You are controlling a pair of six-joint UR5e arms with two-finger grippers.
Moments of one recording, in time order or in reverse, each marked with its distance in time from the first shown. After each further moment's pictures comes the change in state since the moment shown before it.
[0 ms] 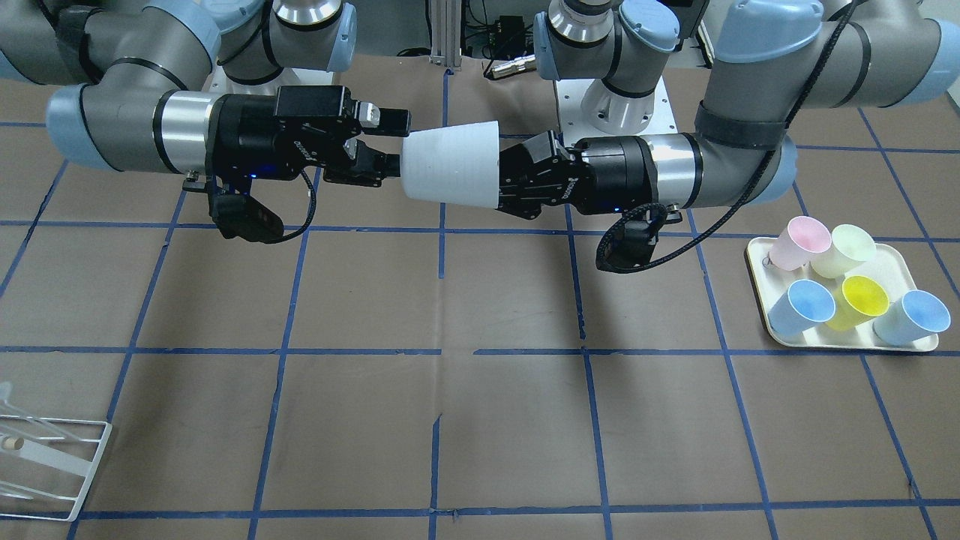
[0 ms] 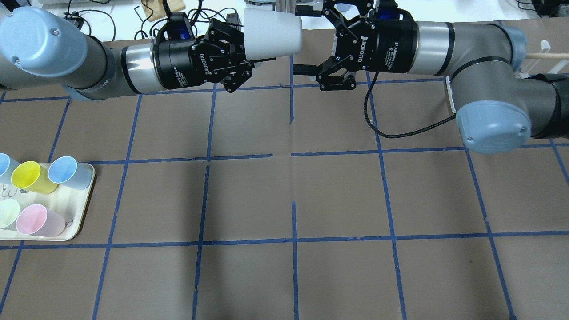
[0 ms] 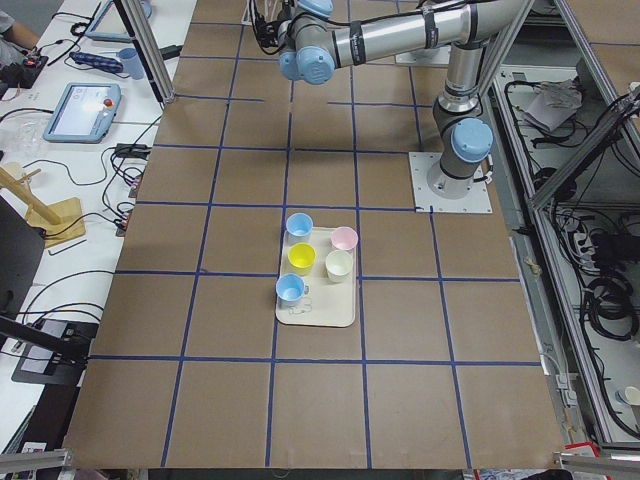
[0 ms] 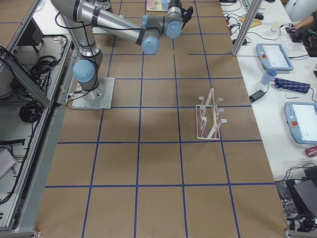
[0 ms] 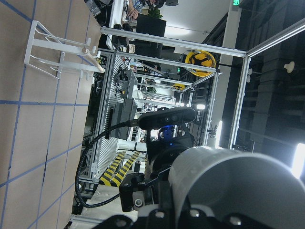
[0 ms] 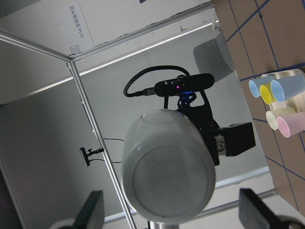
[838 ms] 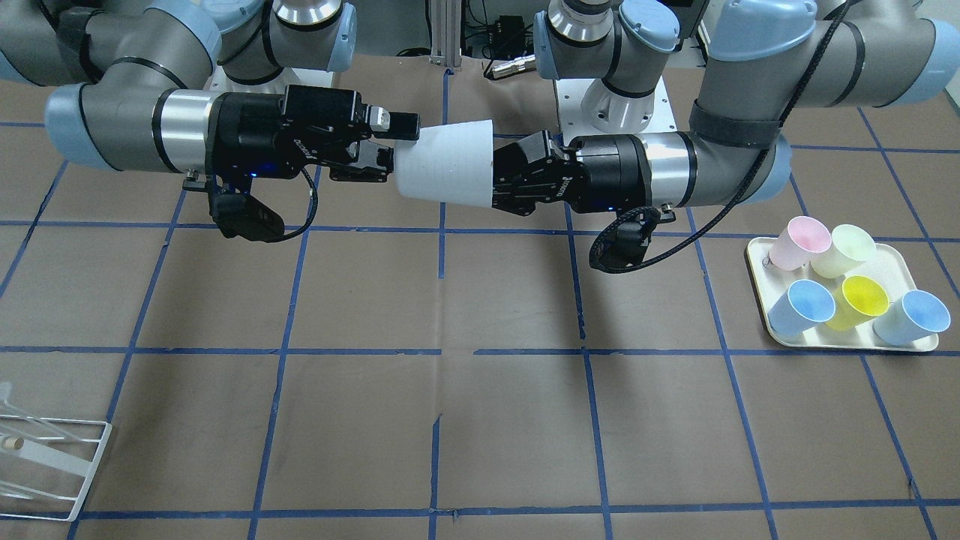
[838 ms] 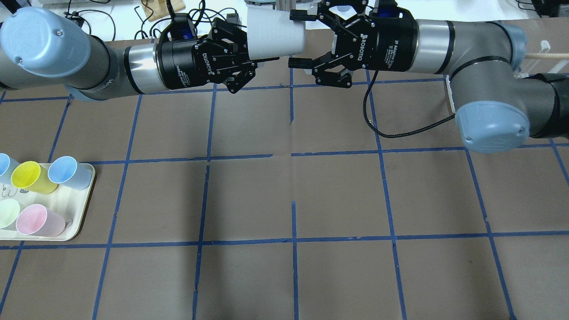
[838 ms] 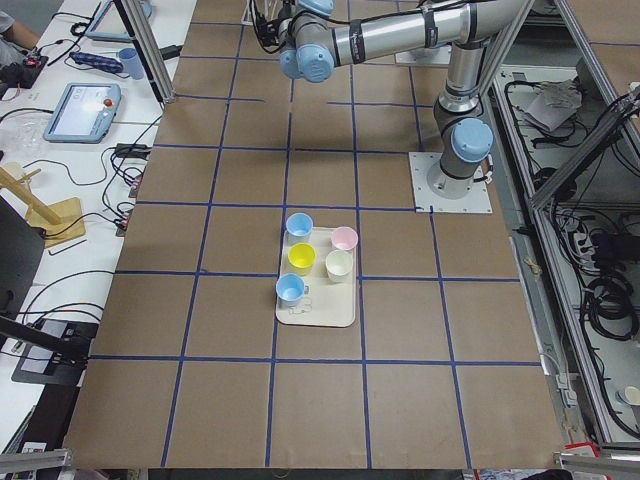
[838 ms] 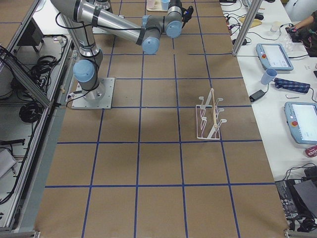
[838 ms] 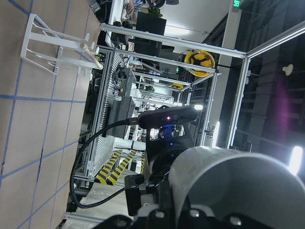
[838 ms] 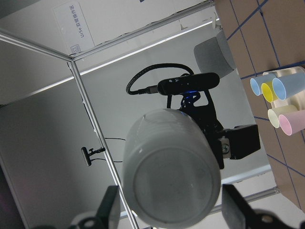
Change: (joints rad) left arm -0.006 0.000 0.000 0.000 -0.005 -0.043; right arm 0.001 0.005 -0.002 -0.022 0.007 0.034
